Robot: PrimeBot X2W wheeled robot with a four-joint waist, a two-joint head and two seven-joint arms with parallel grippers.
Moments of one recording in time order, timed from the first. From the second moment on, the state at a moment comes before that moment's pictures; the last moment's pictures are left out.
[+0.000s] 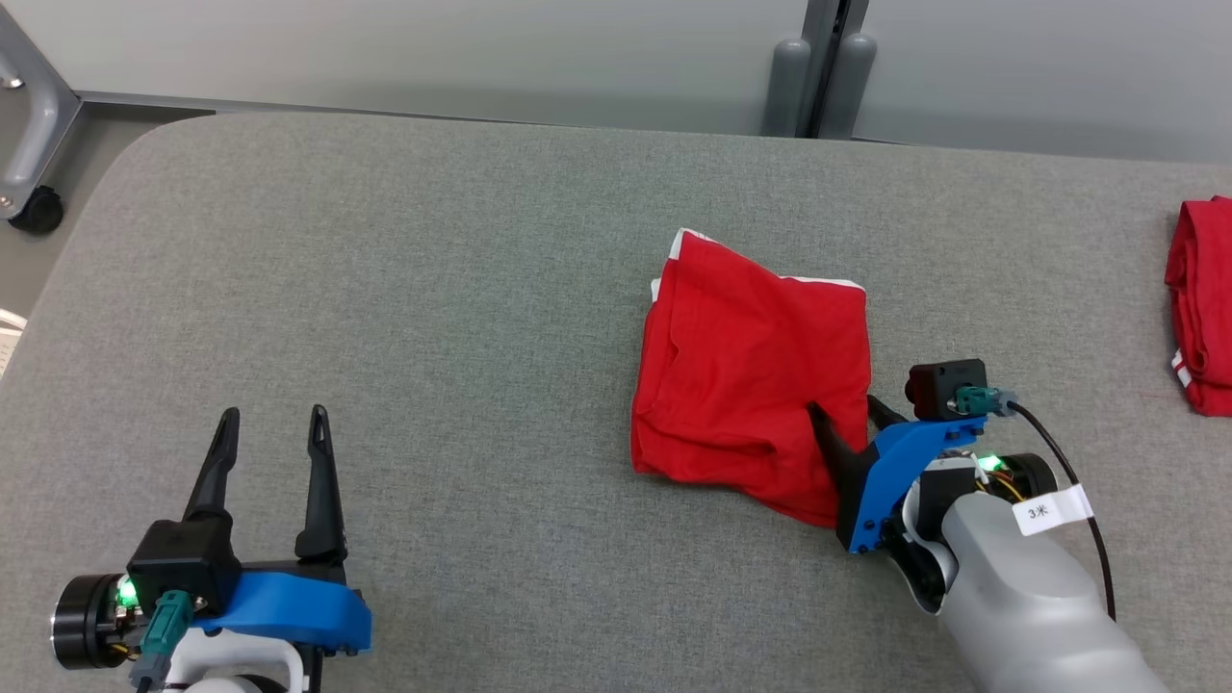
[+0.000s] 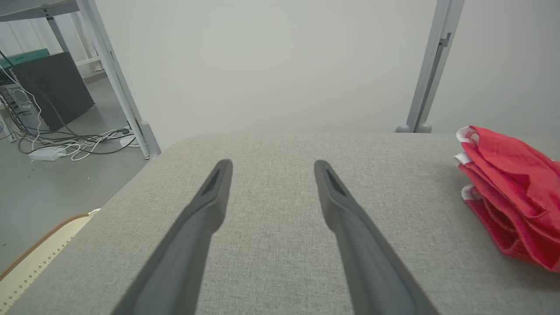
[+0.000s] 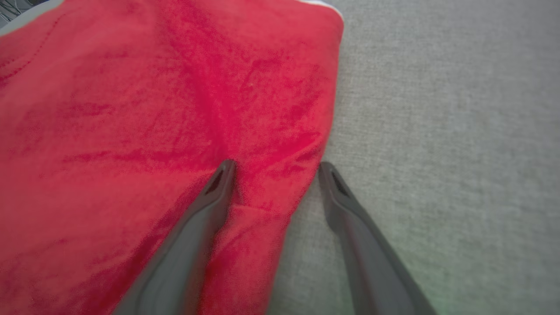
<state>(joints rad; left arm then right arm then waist) -0.03 0.16 -0.06 0.01 -0.13 0.03 -0.08 -0.70 -0.07 0.33 1.14 0.39 0.13 -0.11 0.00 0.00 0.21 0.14</state>
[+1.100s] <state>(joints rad) -0.11 0.29 -0.02 -0.19 -0.06 0.07 -0.03 -1.19 -0.61 0.99 0.88 0.58 0.13 -0.04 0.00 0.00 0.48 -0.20</state>
